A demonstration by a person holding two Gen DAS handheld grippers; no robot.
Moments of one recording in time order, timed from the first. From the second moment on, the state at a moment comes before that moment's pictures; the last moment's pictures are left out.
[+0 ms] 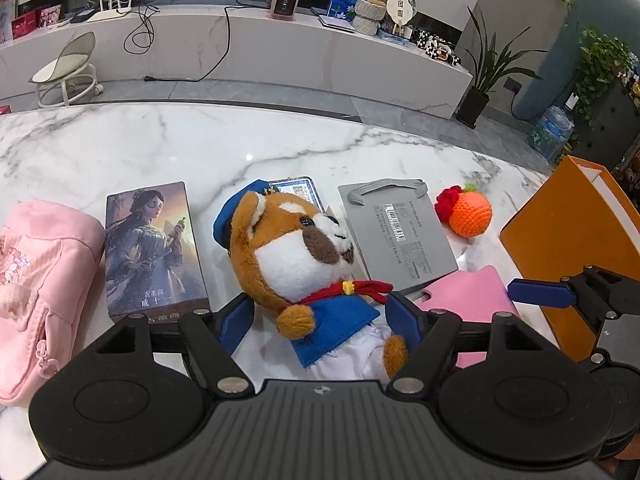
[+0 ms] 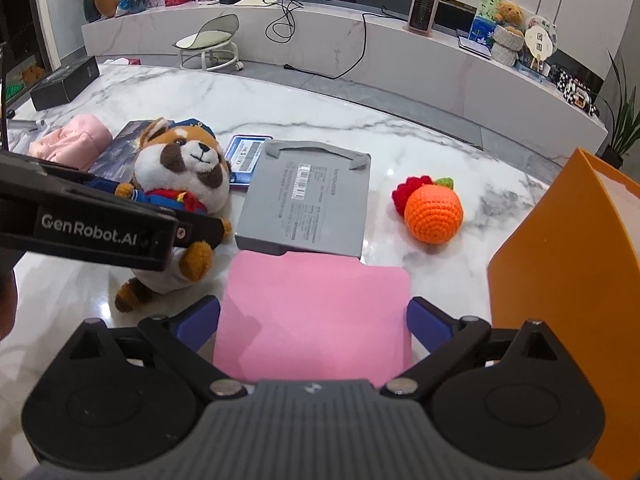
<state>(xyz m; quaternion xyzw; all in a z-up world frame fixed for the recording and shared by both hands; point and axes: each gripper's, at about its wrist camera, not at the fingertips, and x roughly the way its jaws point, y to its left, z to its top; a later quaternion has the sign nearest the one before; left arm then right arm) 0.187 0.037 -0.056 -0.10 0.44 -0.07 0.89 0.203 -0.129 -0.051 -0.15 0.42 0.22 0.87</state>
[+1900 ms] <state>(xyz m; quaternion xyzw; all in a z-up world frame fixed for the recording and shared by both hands) 0.189 0.035 -0.060 -0.10 0.44 -0.07 0.89 0.217 -0.142 -0.065 -0.13 0.41 0.21 0.88</state>
